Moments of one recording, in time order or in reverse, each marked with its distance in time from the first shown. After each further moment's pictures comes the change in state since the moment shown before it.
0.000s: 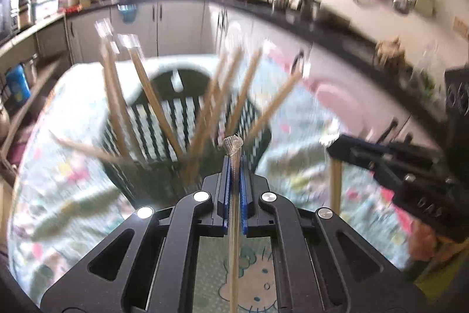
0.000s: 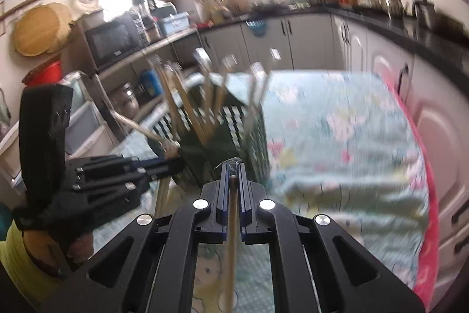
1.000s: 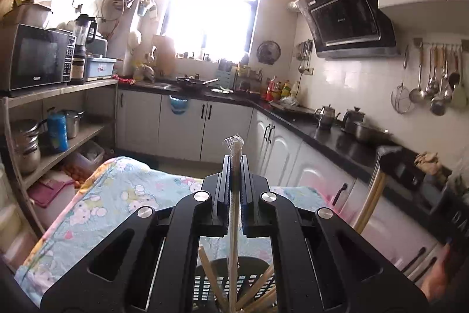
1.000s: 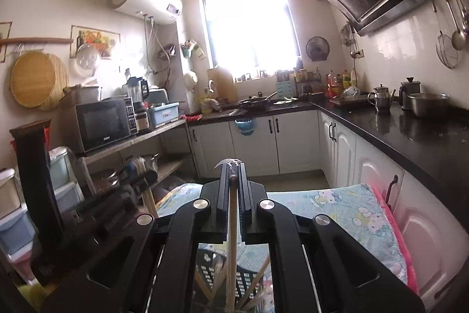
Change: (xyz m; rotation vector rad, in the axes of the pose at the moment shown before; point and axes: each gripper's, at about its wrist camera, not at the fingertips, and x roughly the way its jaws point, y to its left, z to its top) left arm -0.014 0.027 0.101 -0.129 -0.484 0.212; right arm 0.002 0.002 0.118 -0.020 -0.428 -0.117
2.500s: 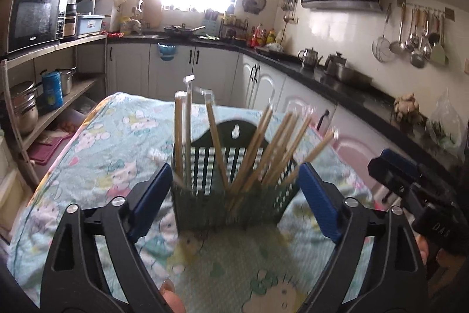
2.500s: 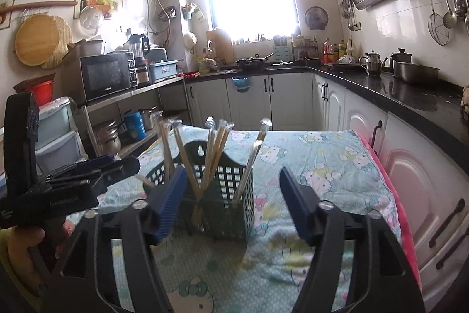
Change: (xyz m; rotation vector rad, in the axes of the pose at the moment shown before) left arm -0.082 0.025 -0.090 0.028 0.253 -0.081; right arm -0.084 0.014 -0.115 -0.059 0.192 -0.023
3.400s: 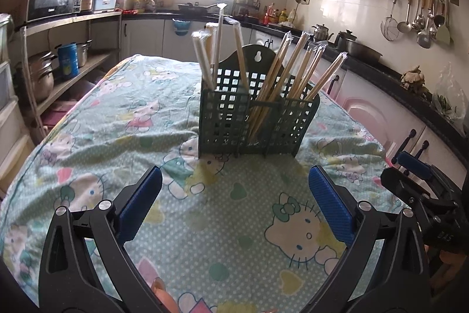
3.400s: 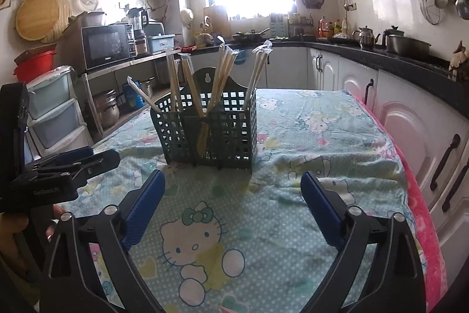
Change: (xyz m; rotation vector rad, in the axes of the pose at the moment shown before) left arm -0.030 0.018 -0.089 -0.034 0.077 0.057; right arm -0.025 0.021 -0.089 -0.001 0.087 -0.043
